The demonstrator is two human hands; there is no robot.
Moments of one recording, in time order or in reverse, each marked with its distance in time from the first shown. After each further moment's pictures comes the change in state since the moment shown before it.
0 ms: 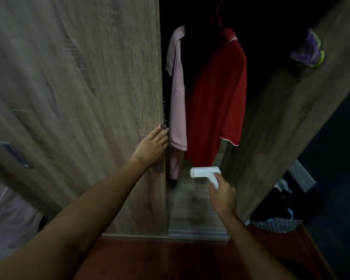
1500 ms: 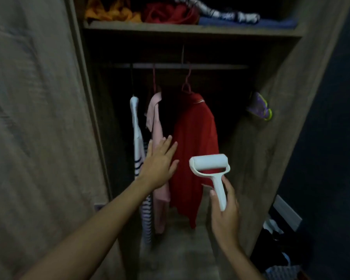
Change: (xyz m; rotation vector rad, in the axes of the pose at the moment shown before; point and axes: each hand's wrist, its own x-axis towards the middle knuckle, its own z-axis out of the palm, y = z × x) left_hand 0.063 -0.048 -0.107 -0.773 0.436 -0.296; right_hand 0.026 -0.072 -0.083 0.548 0.370 -0.284
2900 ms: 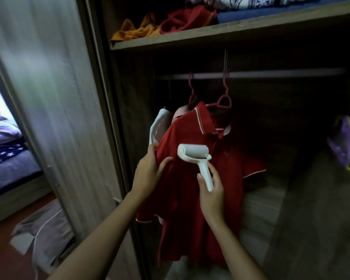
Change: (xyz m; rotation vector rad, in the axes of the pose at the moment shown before) left_hand 0.038 0.012 0.010 -0.151 0.449 -0.683; right_hand 0.165 0.041 0.098 0.527 -0.577 0.066
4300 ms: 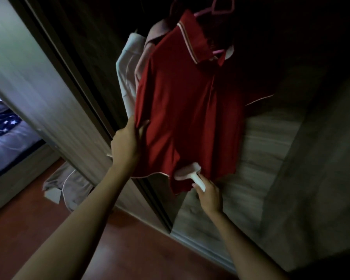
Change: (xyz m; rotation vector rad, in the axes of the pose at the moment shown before) left_hand -0.032 -0.028 0.024 0.366 -0.065 -0.174; right_hand -0.101 0.219 -0.032 -0.574 -0.276 0.246
